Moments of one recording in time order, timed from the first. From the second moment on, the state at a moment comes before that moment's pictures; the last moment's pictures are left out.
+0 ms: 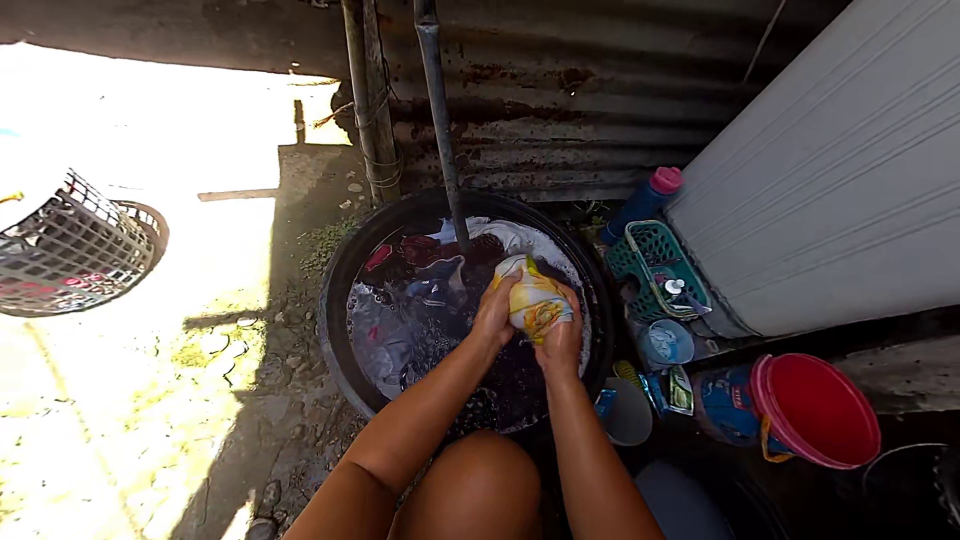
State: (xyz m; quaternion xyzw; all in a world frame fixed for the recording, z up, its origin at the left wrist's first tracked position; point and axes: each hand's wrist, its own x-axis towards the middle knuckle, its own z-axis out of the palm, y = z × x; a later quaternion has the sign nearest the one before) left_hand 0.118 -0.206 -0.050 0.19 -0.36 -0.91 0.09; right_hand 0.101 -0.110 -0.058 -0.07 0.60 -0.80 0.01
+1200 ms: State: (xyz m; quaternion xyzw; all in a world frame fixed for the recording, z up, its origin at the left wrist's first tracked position) left_hand 0.135 -0.280 -0.089 0.09 -0.91 -0.21 -0.34; right_hand 0.163 0.205 -0.103 0.00 0.89 -0.22 0.39
